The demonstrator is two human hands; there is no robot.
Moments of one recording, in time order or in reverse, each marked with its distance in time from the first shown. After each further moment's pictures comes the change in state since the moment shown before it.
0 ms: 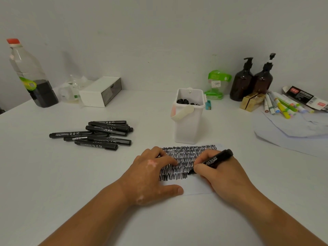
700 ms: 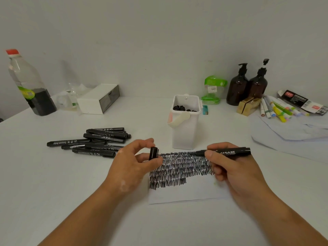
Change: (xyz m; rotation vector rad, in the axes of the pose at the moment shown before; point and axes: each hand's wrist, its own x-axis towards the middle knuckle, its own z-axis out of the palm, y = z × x) left_hand 0.007 -0.008 -0.018 -1.016 0.342 -0.317; right_hand 0.005 0.000 -0.022 0.665 0.095 -0.001
